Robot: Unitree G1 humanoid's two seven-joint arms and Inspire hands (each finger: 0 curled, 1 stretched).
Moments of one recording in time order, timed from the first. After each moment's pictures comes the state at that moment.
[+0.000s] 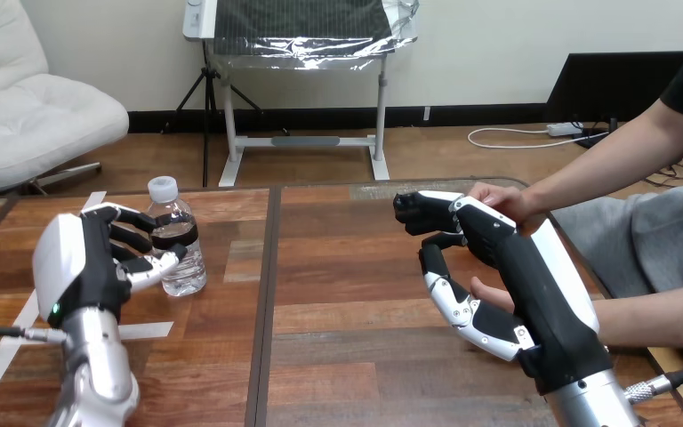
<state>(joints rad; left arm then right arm) -0.36 0.34 -0.06 0.78 0.36 -0.16 0.49 0.19 -0.20 0.08 -0.16 -0.22 -0.44 0.10</state>
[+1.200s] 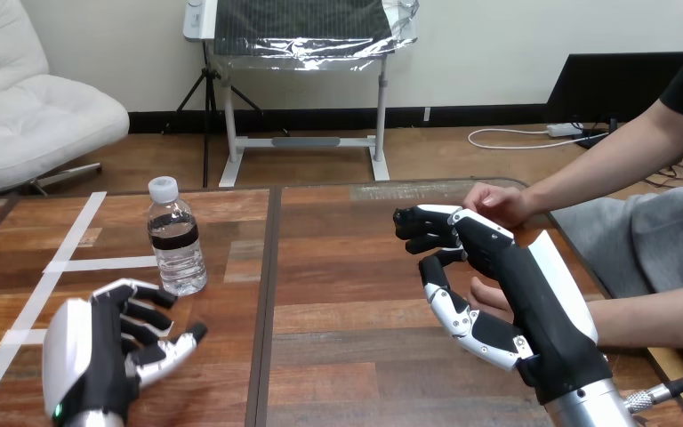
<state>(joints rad) 0.12 0.28 -0.06 0.27 0.42 -0.12 0.46 0.21 -0.20 0.08 -0.15 -0.23 -0.43 0.10</state>
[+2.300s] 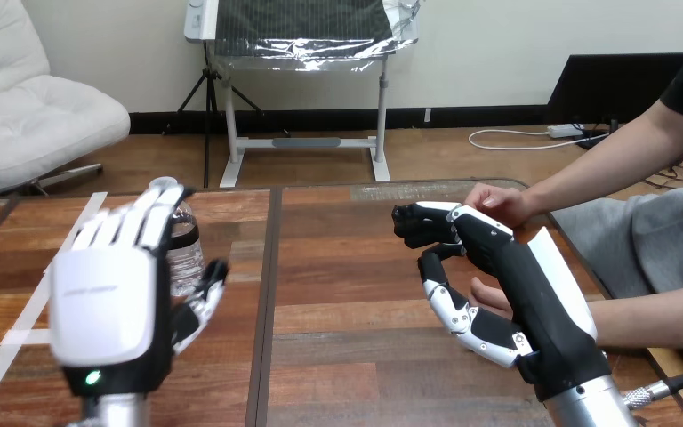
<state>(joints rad) 0.09 0.32 -0.18 0.12 1.10 -0.01 0.83 0.20 -0.20 0.08 -0.16 -0.23 -0.43 0.11</state>
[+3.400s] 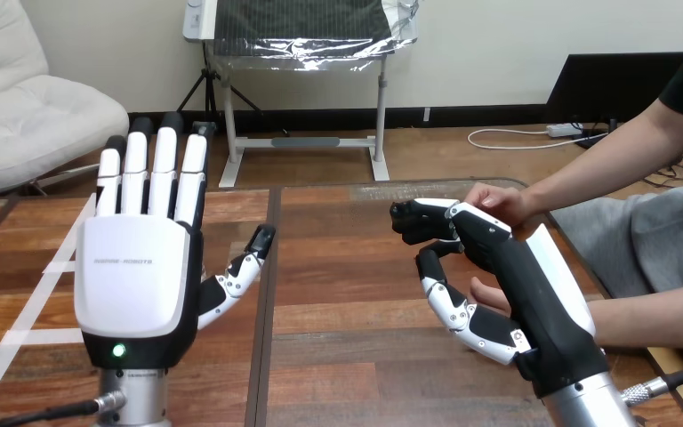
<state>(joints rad) 0.01 0.34 -0.24 0.13 1.19 0.07 0.86 0.19 -0.20 0.08 -0.15 -0.23 -0.43 0.11</state>
